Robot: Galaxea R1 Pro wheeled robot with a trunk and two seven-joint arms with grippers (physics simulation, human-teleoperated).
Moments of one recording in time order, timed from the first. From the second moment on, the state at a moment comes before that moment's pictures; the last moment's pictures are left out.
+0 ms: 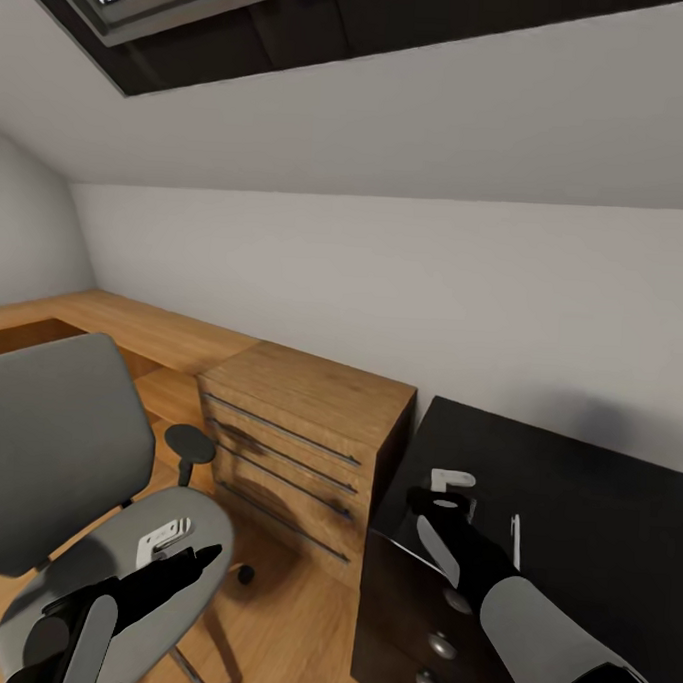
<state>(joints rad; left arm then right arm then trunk) -0.14 -0.08 0.29 -1.51 0.35 0.85 -0.08 -0.76 0.01 0.40 -0.56 -0.43 0.26 -0.47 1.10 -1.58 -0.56</state>
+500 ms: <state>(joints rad) -0.14 -0.08 0.29 -1.51 0.35 0.85 -0.08 -0.76 0.01 0.41 -0.57 -0.44 0.26 -0.47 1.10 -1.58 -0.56</state>
